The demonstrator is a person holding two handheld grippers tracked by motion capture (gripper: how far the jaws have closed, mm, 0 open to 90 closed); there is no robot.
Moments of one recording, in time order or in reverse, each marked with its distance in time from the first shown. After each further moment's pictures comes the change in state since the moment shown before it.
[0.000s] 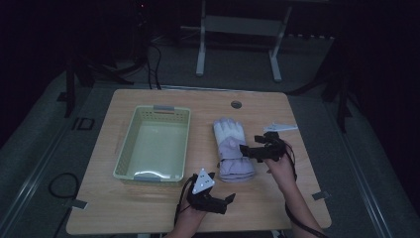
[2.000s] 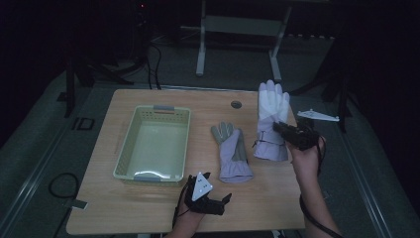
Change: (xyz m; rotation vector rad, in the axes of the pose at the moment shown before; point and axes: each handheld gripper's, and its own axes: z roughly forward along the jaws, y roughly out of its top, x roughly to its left) left arm 0.003 -0.023 0.000 -0.047 0.140 0.069; right arm -0.006 0.040 -0.079 -0.130 -0.226 0.136
